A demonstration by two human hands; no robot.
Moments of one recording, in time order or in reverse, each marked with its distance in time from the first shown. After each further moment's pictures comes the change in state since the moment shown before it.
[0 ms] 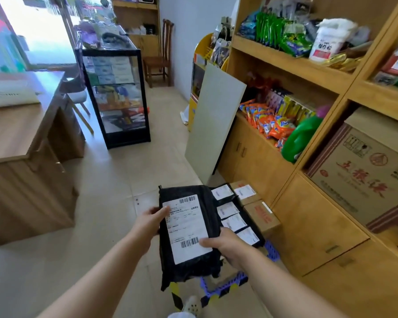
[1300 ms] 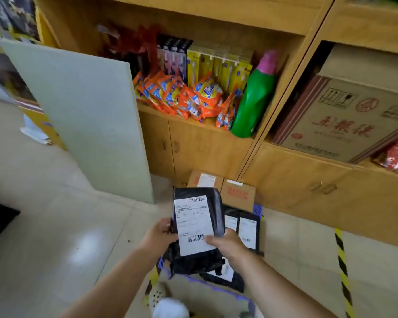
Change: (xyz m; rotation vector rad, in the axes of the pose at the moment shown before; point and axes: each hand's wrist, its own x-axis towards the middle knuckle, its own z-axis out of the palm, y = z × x) left_hand 0.502 0.149 0.159 0.692 -0.837 -0.198; right_hand 0.359 -0.124 -0.144 0.703 0.923 0.292
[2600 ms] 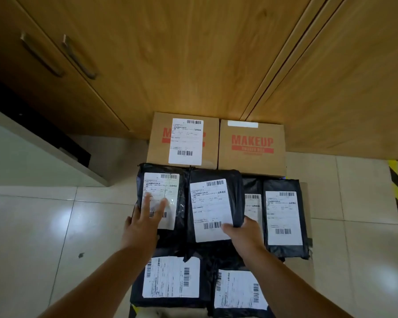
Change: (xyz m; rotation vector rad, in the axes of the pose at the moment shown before) left_hand 0.455 -0.223 0.035 1.511 -0.094 0.179; right_hand 0.415 0.183 -0.018 -0.020 0.343 0.234
